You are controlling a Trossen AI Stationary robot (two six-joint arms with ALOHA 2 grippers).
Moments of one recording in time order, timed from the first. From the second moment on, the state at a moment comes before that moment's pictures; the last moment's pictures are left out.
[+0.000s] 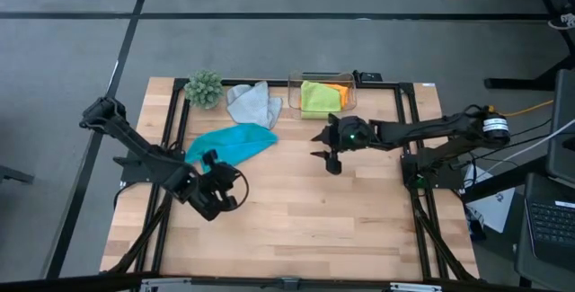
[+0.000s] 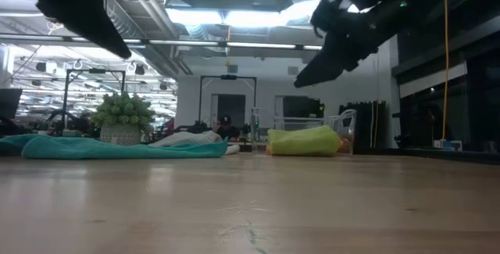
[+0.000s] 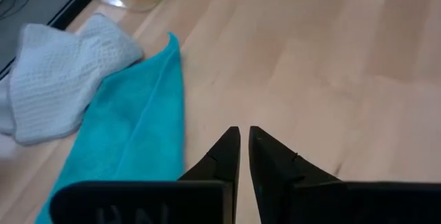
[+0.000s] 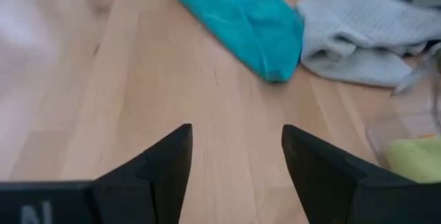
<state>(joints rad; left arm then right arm) -0.62 1.29 0.84 -0.74 -0.81 -0.88 -0.11 1.37 0.70 0.09 -0.03 -0.04</state>
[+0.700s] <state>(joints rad) -0.58 1.29 0.83 -0.74 -0.83 -0.88 -0.14 2.03 1.31 -0.06 0.09 -0.52</state>
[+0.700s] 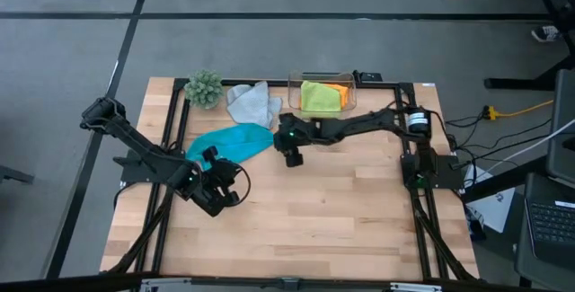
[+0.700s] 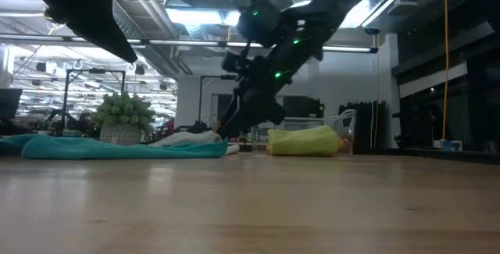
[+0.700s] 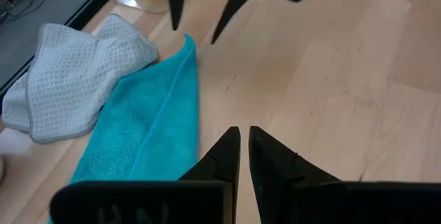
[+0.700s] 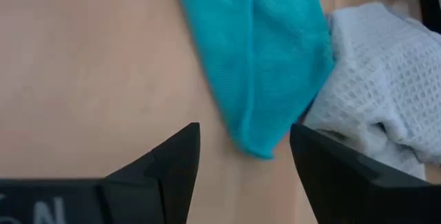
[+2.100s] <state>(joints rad) -0.58 1.29 0.83 -0.75 -0.79 -0.94 0.03 2.13 1.43 -0.73 0.33 -0.28</state>
